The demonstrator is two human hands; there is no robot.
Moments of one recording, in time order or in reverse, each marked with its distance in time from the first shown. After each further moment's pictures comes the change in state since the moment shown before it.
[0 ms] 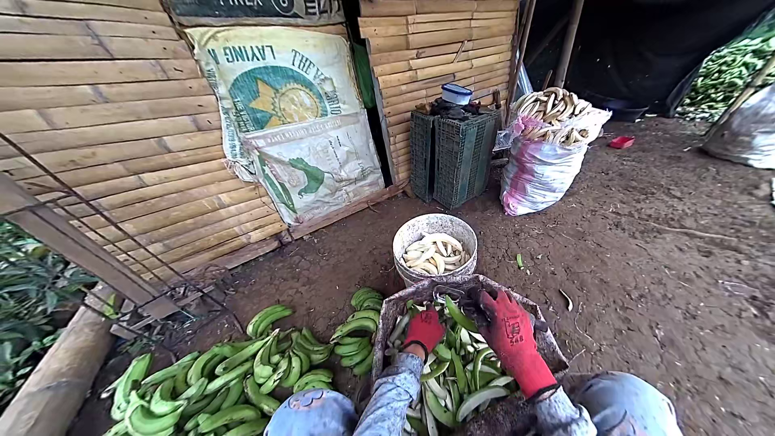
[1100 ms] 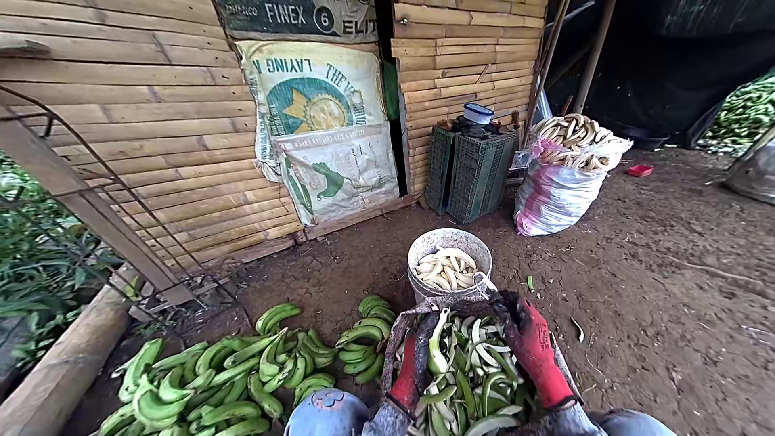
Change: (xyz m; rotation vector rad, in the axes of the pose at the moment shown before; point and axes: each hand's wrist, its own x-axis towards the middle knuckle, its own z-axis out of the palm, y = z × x) left_hand -0.078 -0.011 -0.024 -1.671 0.305 0.241; right_hand 0.029 0.022 0.010 0.395 0.195 0.009
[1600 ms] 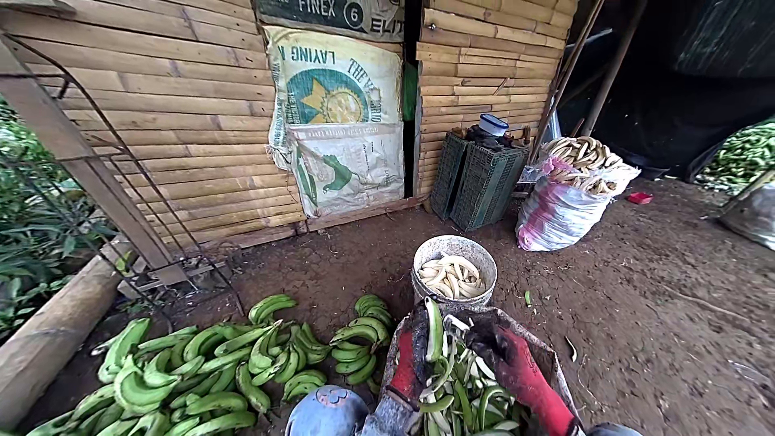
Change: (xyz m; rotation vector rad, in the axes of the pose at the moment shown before) left_hand 0.023 -0.002 -0.018 0.016 0.070 0.158; right_hand -0.012 -0.018 0.012 0.087 -0.363 -0.192
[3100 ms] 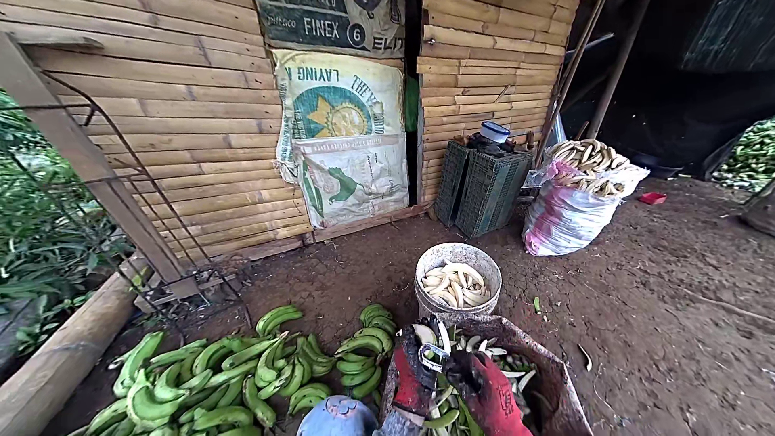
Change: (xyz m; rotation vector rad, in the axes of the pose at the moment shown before) left_hand 0.002 -0.012 0.008 -0.157 0.273 0.041; right_hand -0.017 -0.011 0.061 -0.100 0.156 -0.012
